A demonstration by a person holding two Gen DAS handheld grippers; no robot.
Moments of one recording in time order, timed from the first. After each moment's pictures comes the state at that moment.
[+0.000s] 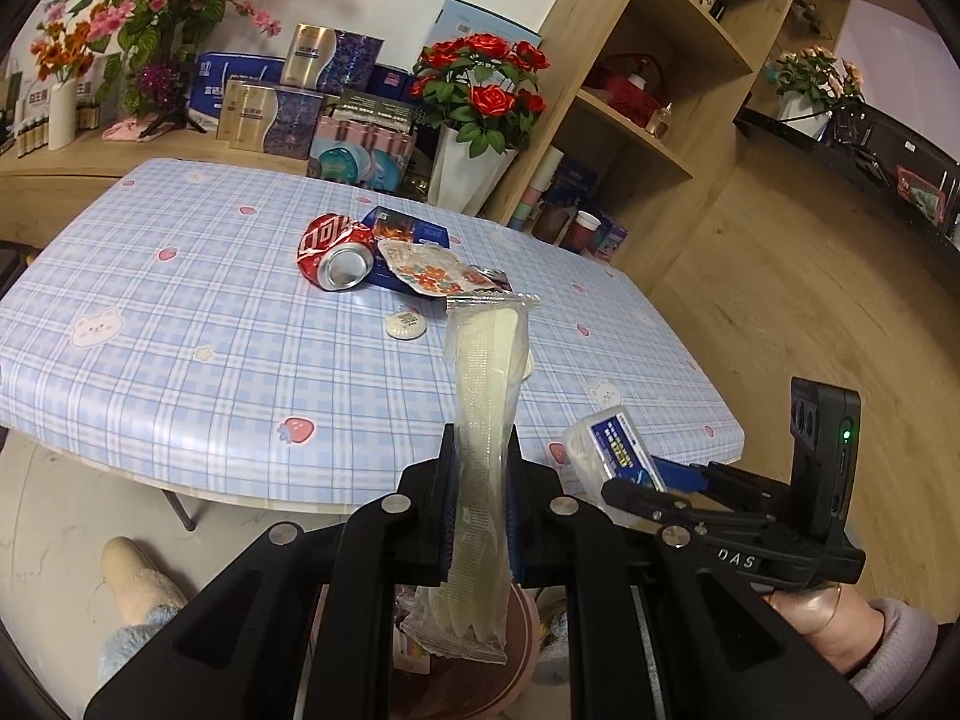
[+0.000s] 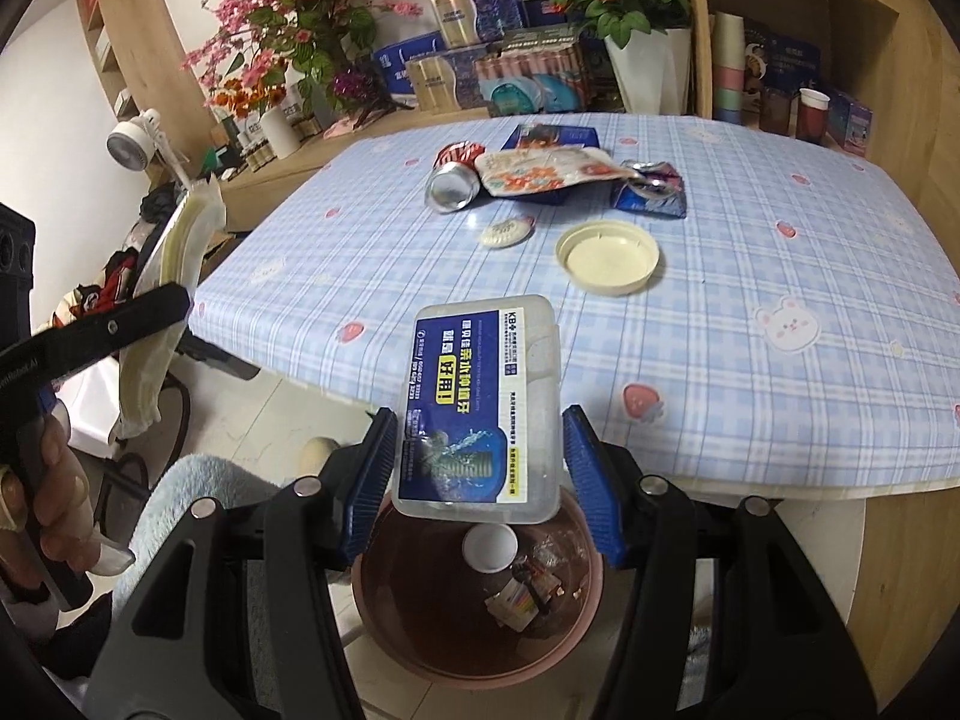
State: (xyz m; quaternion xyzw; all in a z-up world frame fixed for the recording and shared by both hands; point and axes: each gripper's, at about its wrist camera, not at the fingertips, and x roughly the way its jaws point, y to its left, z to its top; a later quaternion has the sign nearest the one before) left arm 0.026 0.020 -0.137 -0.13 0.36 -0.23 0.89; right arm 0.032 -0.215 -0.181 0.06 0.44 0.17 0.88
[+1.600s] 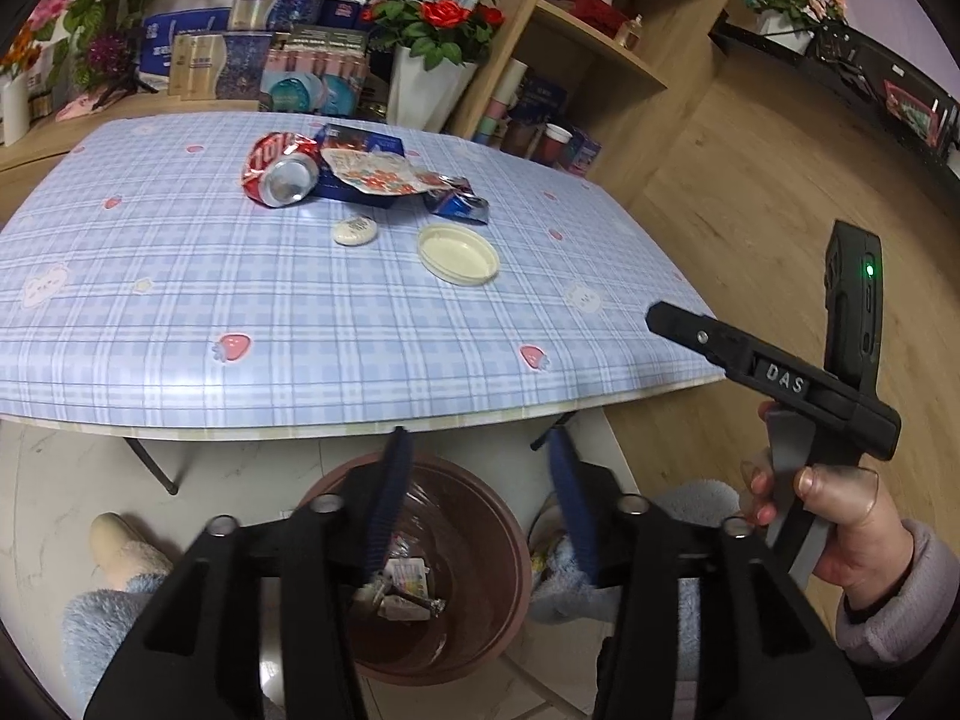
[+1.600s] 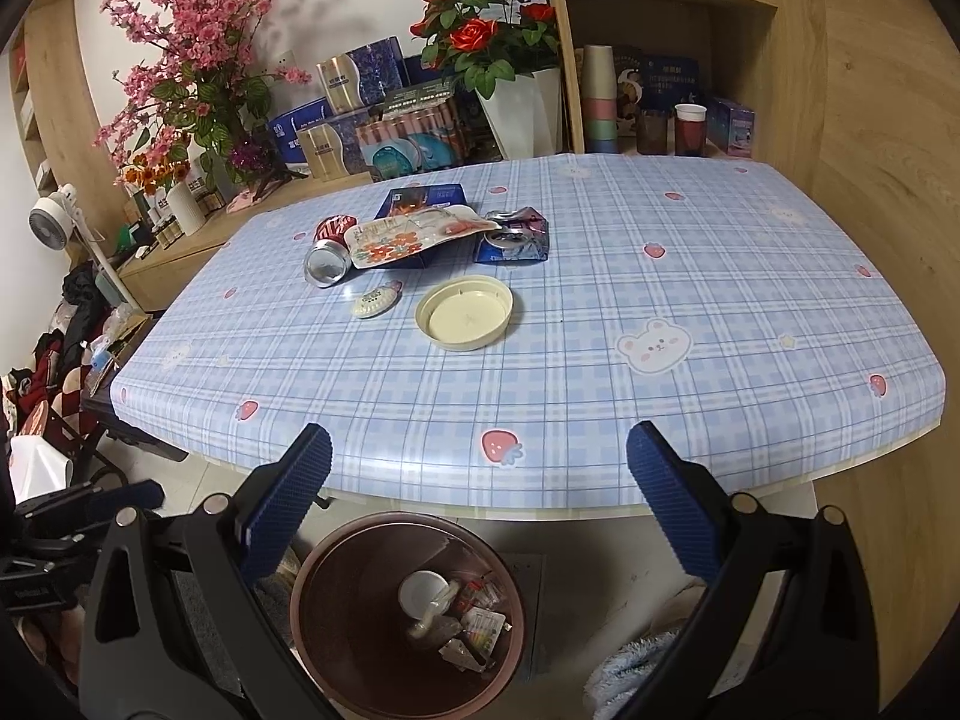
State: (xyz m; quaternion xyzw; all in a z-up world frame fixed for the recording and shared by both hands) left arm 0.015 -0.021 -0.180 -0.08 0.42 -0.27 0.86; right arm 0.033 -0.276 -0.171 0.09 0.39 0.04 0.92
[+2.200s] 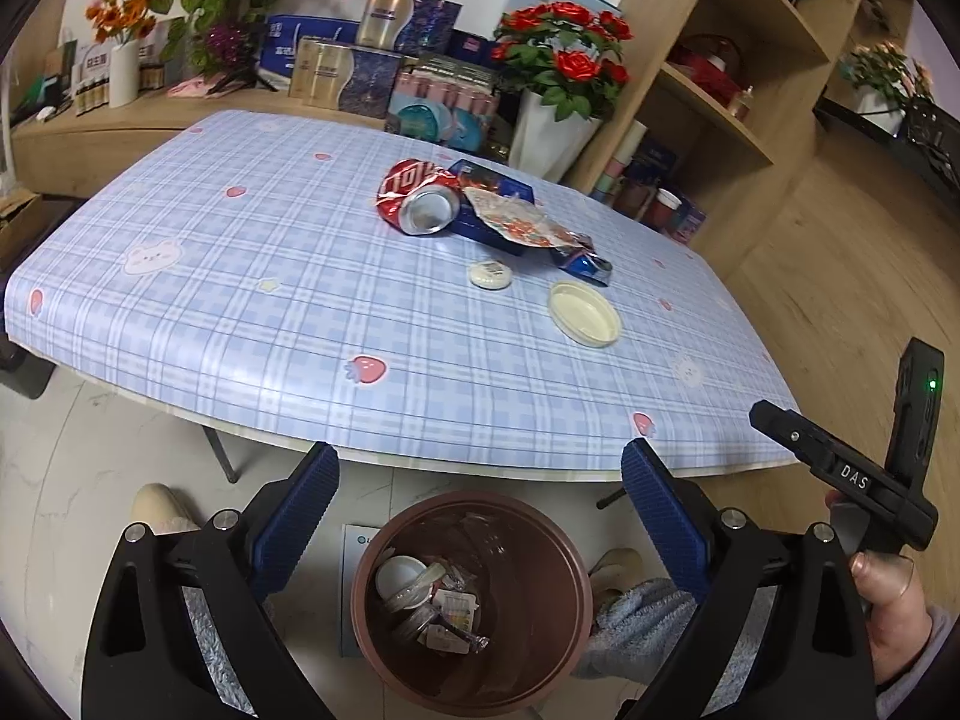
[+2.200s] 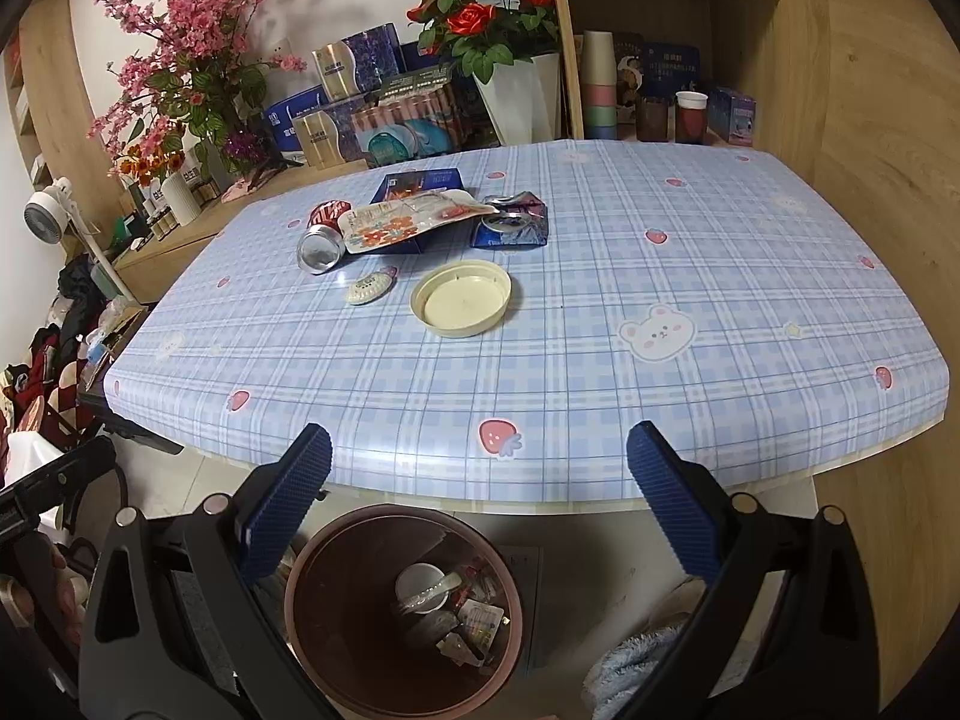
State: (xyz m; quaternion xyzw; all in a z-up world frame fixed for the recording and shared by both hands) left arm 0.032 0.028 -0.181 -0.13 0.40 -0.14 0.89; right arm 0.038 -0.273 -0.181 0.09 0.40 0.04 0.91
